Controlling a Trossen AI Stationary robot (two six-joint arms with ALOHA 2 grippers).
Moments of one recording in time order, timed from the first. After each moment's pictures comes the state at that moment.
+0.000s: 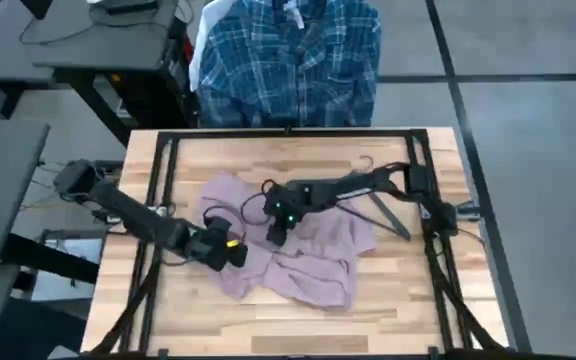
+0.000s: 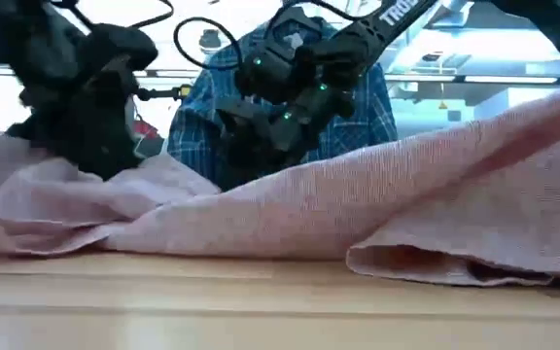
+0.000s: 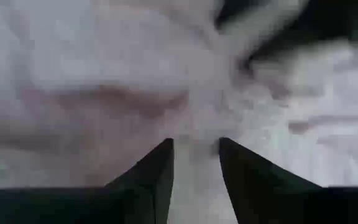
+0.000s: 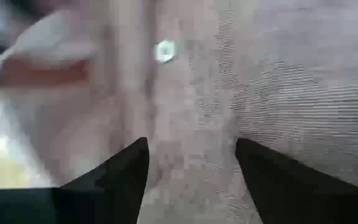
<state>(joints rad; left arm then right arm) -0.53 1.31 0.58 -0.27 -0.47 -1.62 -0.14 2.15 1.45 -0.24 -0.24 0.46</state>
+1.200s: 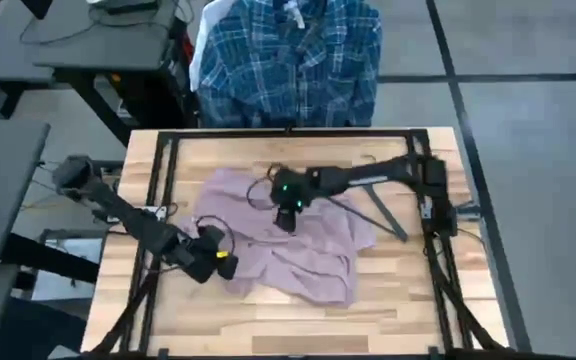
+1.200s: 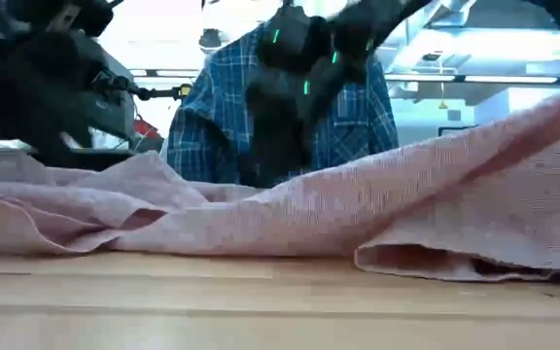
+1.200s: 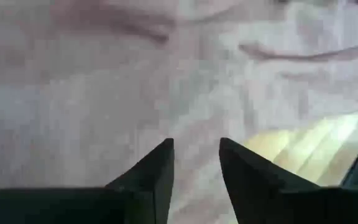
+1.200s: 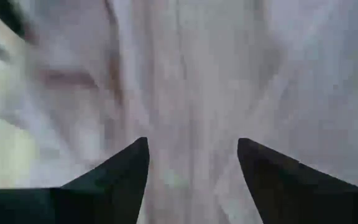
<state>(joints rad) -0.57 1.26 0.65 -0.37 -0.44 -1.56 -0.18 2.09 1.45 -0.38 -0.21 0.23</state>
